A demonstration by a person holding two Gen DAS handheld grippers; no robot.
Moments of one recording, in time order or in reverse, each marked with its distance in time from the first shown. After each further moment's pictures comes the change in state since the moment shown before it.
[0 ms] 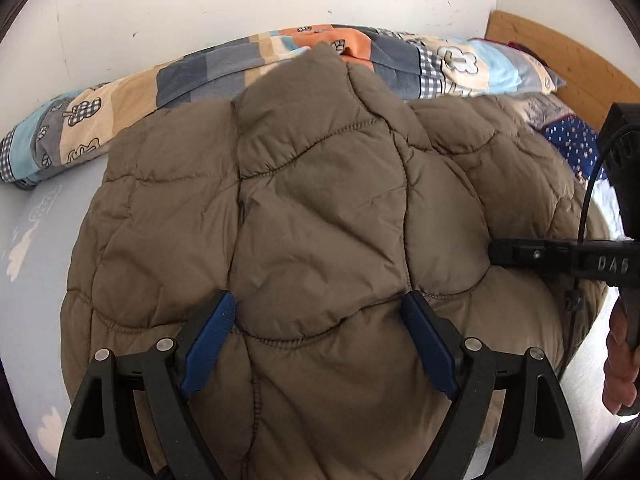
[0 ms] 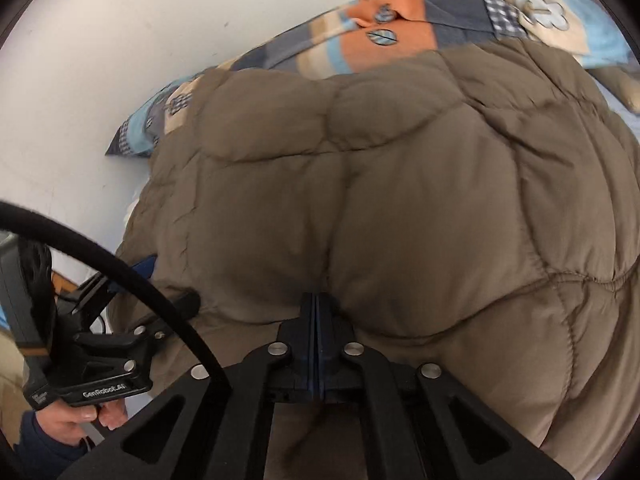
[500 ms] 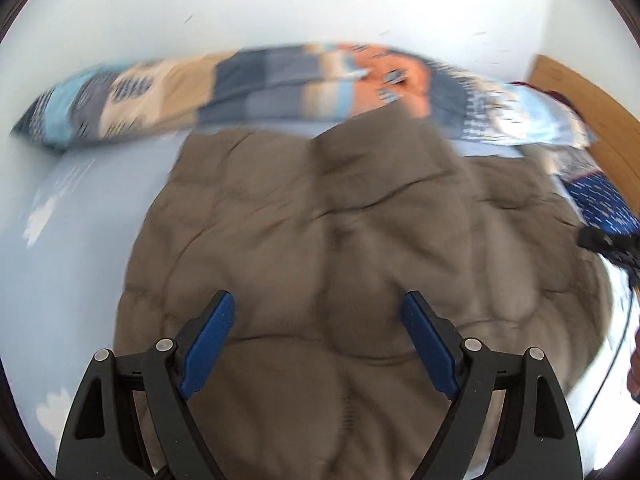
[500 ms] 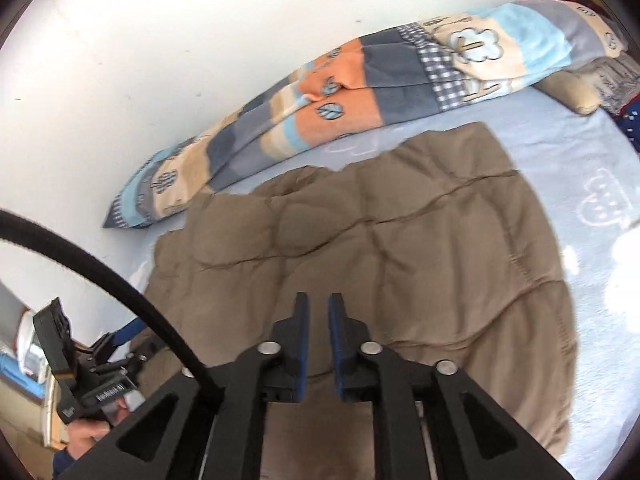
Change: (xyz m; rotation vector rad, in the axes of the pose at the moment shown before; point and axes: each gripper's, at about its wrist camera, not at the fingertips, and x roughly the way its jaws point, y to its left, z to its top) left arm -0.010 0.058 0.014 -0.182 0.000 0.074; right arm -0.088 -0.032 0.018 0.105 -0.177 -0.061
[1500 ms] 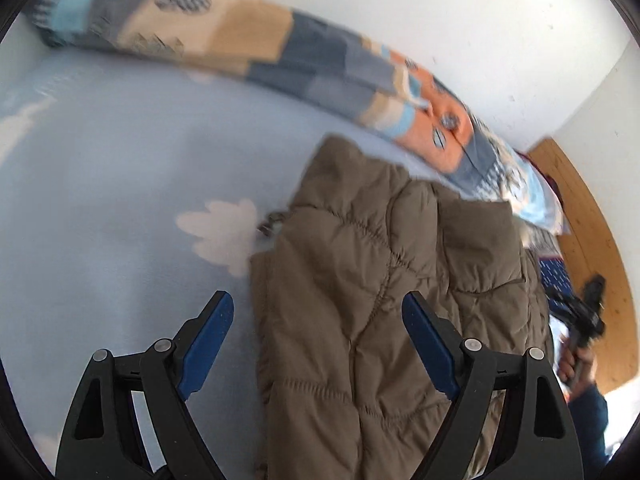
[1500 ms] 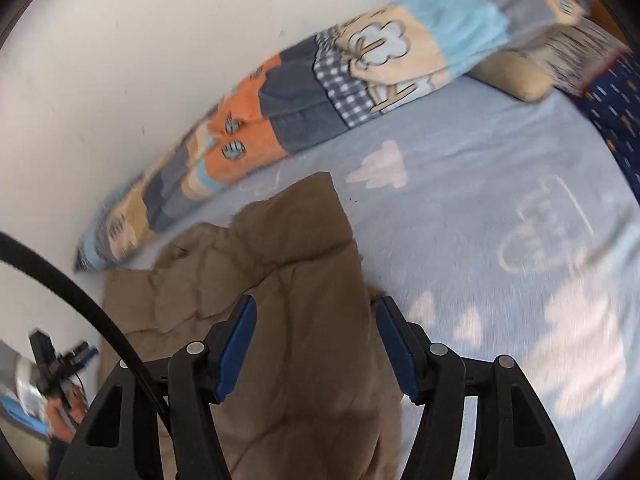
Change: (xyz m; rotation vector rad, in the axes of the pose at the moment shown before) left arm 0.041 0.155 0.046 -0.268 0.107 -0.312; right arm 0.012 -0.131 0.081 0.089 0.026 -0.057
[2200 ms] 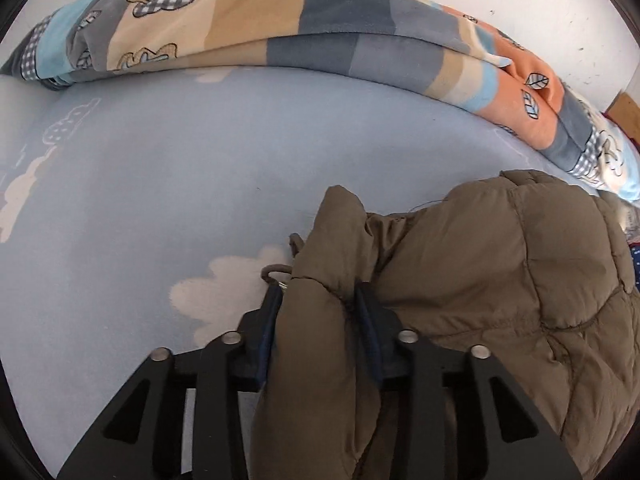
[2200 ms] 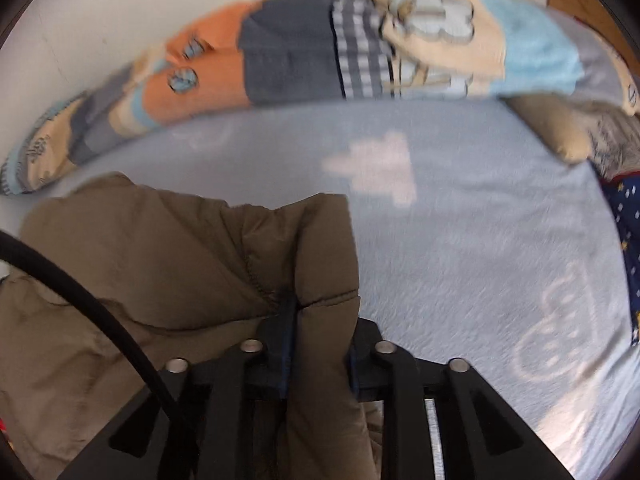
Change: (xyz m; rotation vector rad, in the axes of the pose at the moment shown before) left arm 0.090 -0.011 0.047 0.085 0.031 0.382; right arm 0.113 0.020 0.026 -0.209 0.129 -0.297
